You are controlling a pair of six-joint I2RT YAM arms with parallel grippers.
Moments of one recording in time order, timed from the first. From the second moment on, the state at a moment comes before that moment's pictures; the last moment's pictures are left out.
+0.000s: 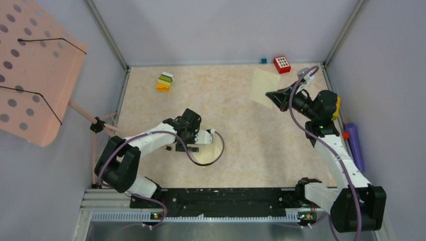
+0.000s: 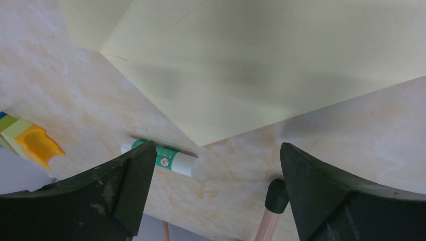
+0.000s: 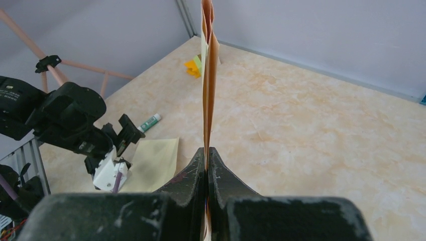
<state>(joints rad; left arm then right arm) -0.55 1.47 0.84 -0.55 -0.12 1.07 0.05 1.04 0.74 0.37 -0.78 0.30</state>
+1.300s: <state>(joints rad) -0.65 1.69 1.03 -0.37 -0.16 0.91 0.04 1.03 0.74 0.37 -0.81 0.29</state>
